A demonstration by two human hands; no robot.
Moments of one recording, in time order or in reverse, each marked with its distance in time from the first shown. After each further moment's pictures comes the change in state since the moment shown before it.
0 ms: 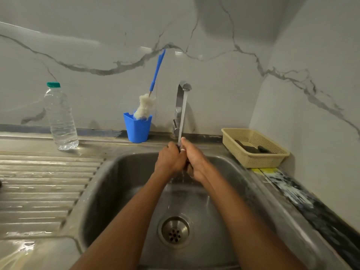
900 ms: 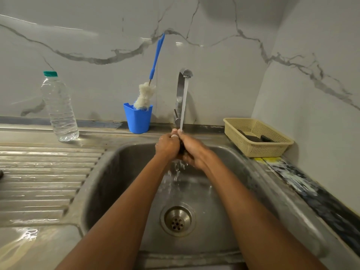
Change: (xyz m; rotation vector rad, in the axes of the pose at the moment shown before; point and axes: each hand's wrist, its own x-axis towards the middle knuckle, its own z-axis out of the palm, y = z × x) left_hand 0.011 -0.004 -0.002 -0.364 0.054 -0.191; right_hand 0.002 -0.001 -0.002 -0.131 -0.058 0.006
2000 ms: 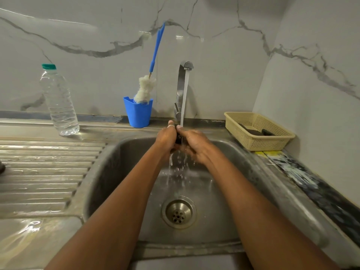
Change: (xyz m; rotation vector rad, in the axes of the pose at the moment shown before) left_hand 0.000 0.005 -0.010 -0.305 -0.117 -0.166; right_hand 0.002 0.004 0.000 0.124 -0.018 -0.065
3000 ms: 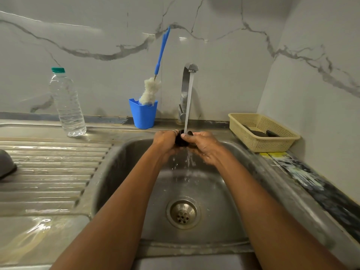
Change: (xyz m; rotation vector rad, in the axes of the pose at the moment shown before) left_hand -0.004 -0.002 -0.016 -0.133 0.019 -0.032; right_hand 0.001 0.000 -0.018 -0.160 0.001 -0.052
